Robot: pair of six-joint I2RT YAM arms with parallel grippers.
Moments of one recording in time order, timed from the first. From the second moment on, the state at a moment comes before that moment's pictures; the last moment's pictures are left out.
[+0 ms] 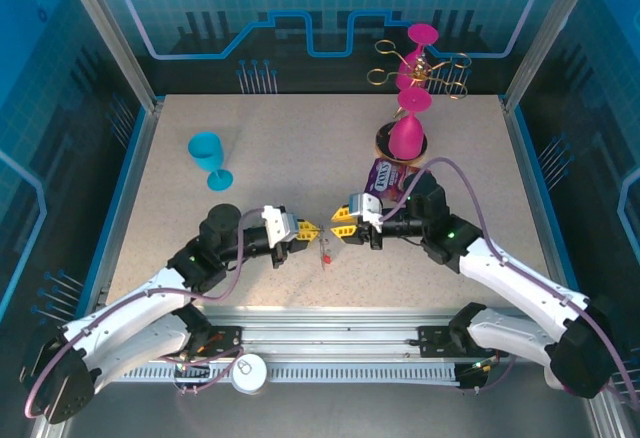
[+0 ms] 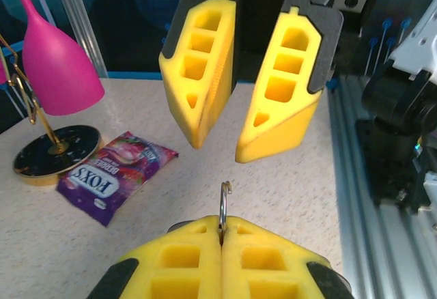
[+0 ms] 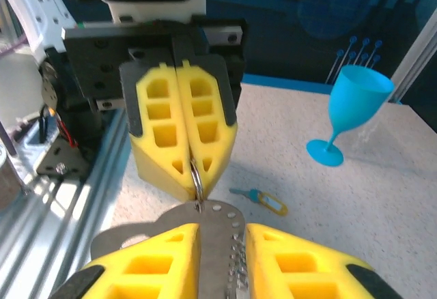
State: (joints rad) left arm -0.66 0.85 0.48 0.17 0.55 0.23; right arm 0.64 1.05 0.73 -0.05 -0.73 -0.46
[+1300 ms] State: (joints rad) left arm -0.70 0.87 0.57 -0.08 0.47 0.41; right arm 0.76 1.17 0.83 -0.22 -0.62 -0.64
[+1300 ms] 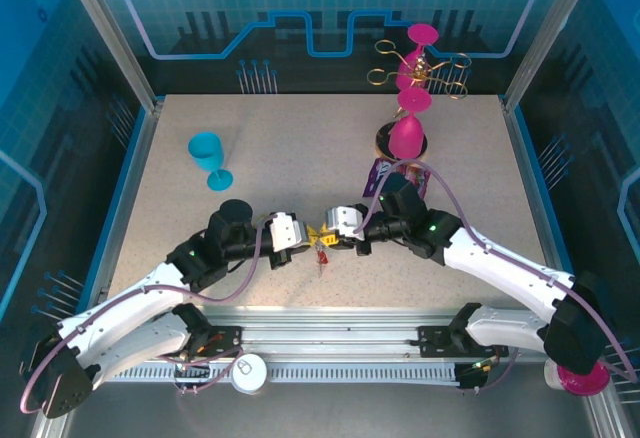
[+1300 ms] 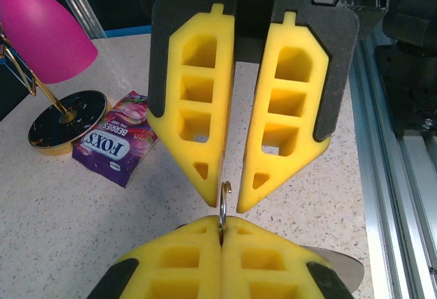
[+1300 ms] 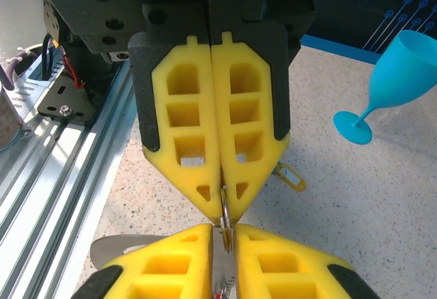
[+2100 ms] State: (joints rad) left arm -0.70 0.88 0.57 -0.09 0.47 0.41; right arm 0.76 1.19 0.84 -0.22 -0.66 -0.61
